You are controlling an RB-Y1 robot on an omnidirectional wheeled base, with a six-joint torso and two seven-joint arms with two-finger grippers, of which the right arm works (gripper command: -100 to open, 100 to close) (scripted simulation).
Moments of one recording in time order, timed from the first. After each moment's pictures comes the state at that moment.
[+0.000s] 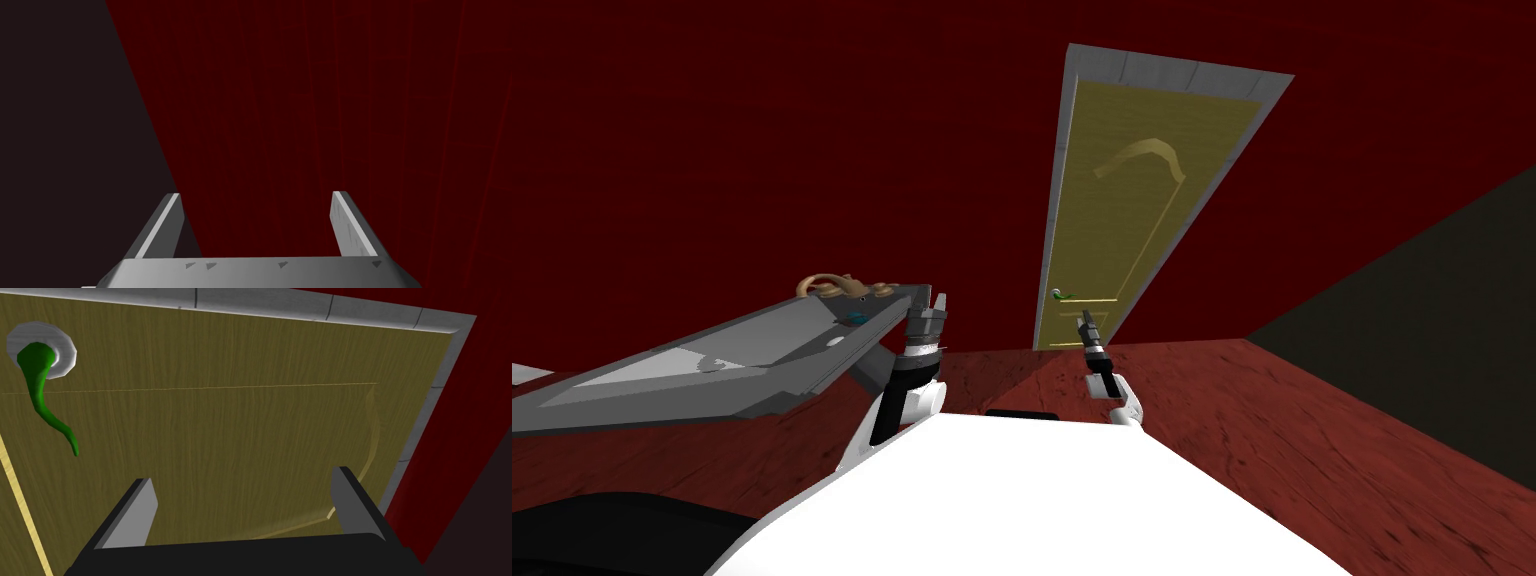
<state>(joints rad) 0.03 -0.14 -0.08 -1.34 0.19 -0.68 -0.18</state>
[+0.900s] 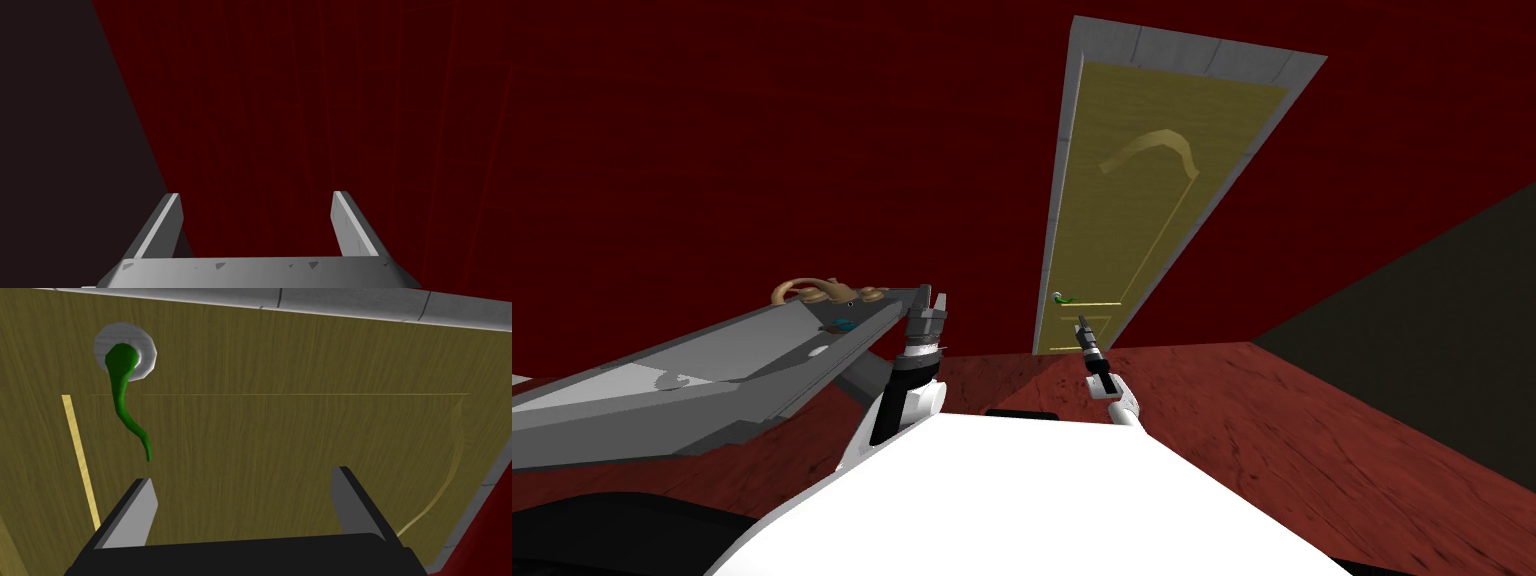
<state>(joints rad) -0.07 -0.18 -0.09 -1.07 0.22 -0.70 -0.23</state>
